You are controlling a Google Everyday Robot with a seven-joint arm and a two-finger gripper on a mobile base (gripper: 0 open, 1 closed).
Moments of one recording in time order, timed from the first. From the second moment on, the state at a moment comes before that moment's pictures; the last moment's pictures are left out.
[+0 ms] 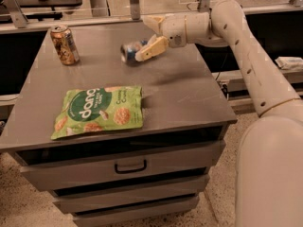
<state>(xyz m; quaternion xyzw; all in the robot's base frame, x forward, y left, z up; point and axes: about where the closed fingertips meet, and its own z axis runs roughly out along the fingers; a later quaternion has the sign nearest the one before) 0.740 0.029 0.926 -0.55 0.54 0.36 0.52</state>
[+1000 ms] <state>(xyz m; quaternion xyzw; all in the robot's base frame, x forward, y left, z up) 0.744 -0.023 0.931 -0.54 0.58 0.29 0.54</state>
